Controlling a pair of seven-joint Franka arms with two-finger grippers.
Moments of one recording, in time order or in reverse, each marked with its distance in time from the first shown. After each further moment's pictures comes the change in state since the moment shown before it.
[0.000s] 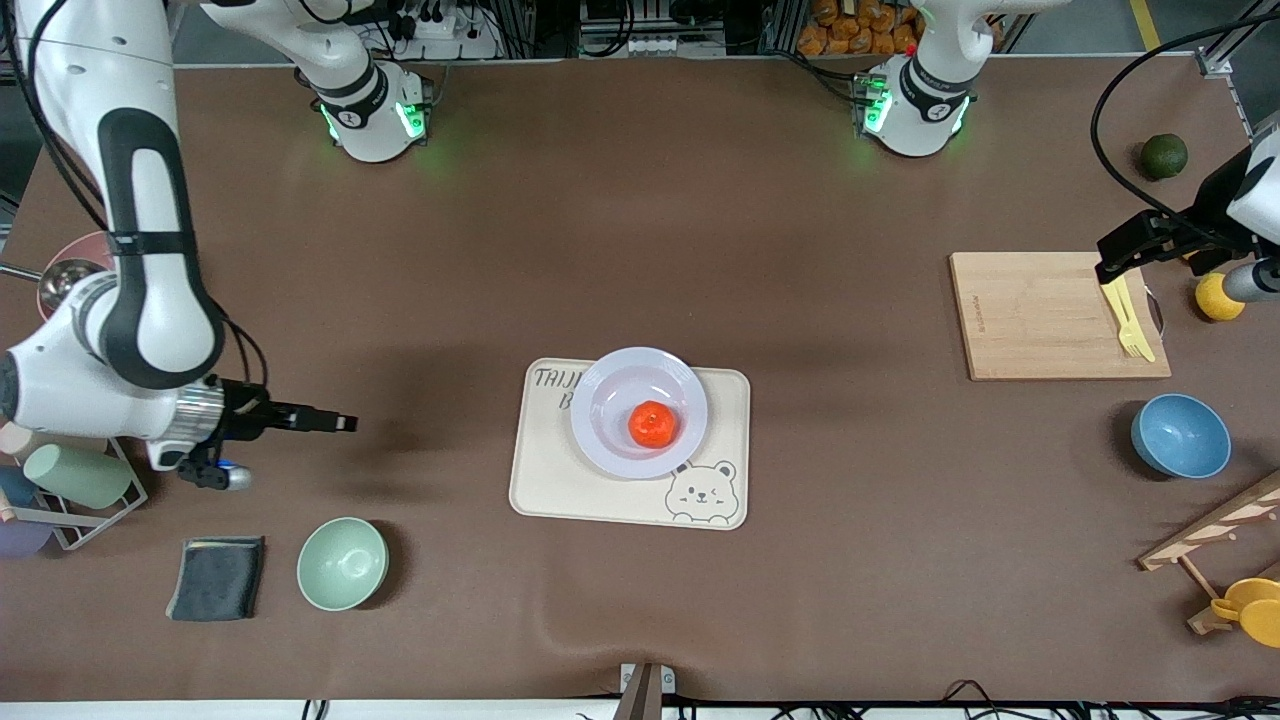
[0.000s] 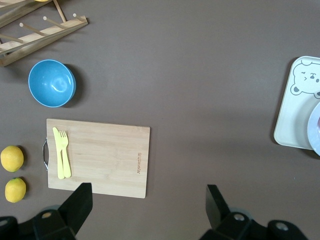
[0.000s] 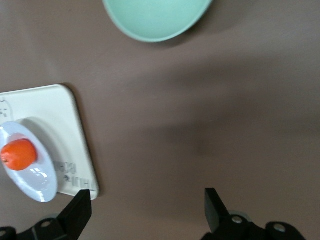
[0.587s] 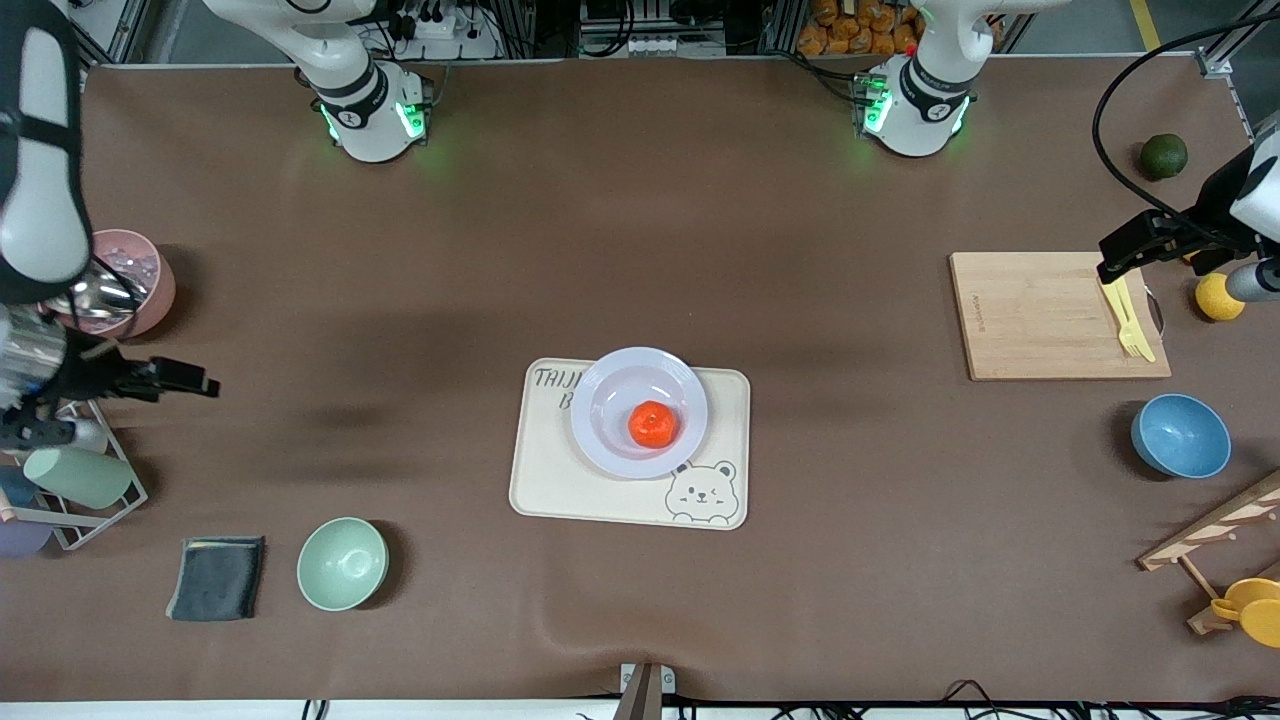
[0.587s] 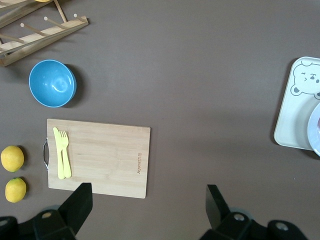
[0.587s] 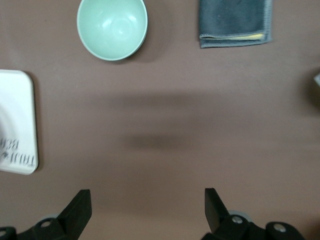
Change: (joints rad) left arm 0.001 0.000 0.000 0.001 0.000 0.000 0.000; right arm -0.179 -0.245 0.120 0.048 -0.393 -0.121 -0.014
